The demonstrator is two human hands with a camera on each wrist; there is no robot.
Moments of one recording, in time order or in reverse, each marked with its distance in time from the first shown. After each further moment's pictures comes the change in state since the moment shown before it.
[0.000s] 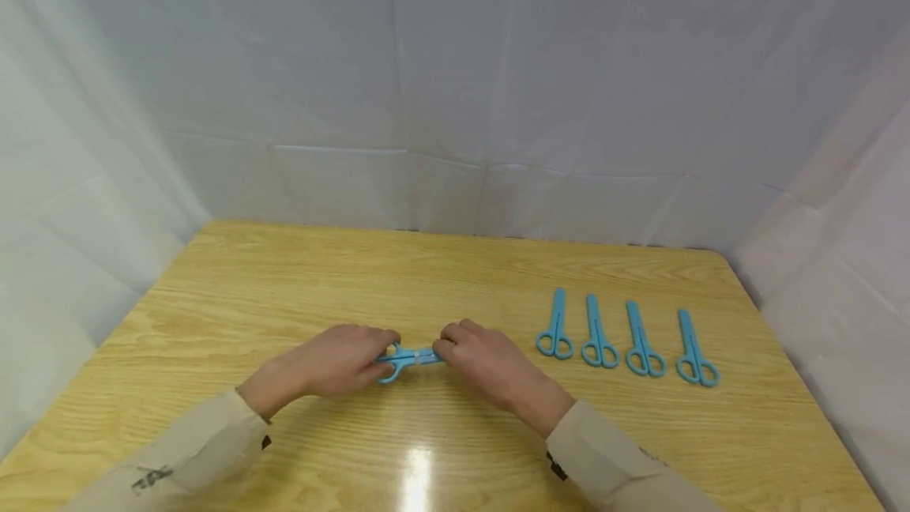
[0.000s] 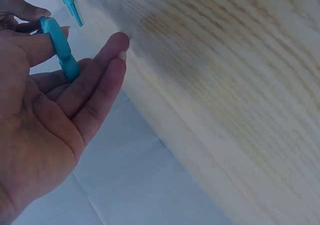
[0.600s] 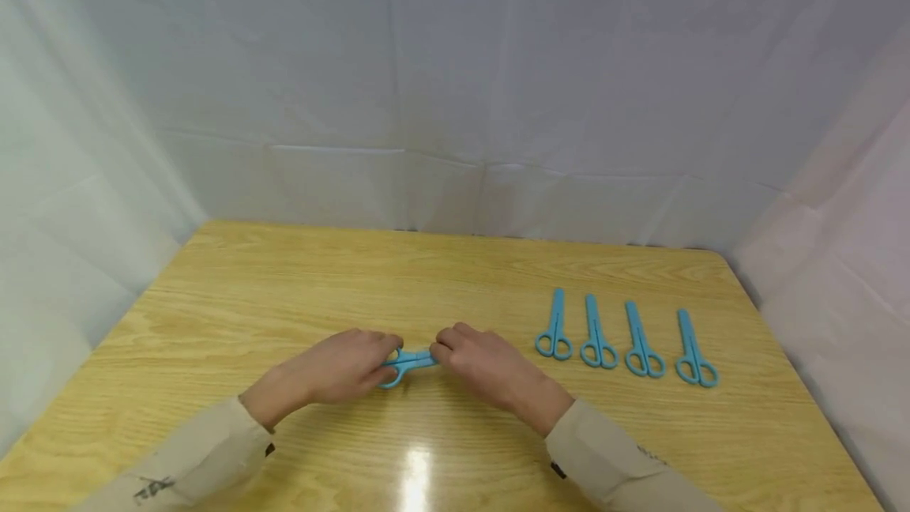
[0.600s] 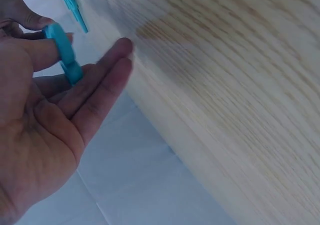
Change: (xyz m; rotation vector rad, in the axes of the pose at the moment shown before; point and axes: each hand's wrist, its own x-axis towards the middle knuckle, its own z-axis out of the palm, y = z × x) left_hand 0.002 0.006 0.004 0.020 0.034 0.028; right_hand 0.000 0.004 -0.001 -0.050 -0.021 -0.087
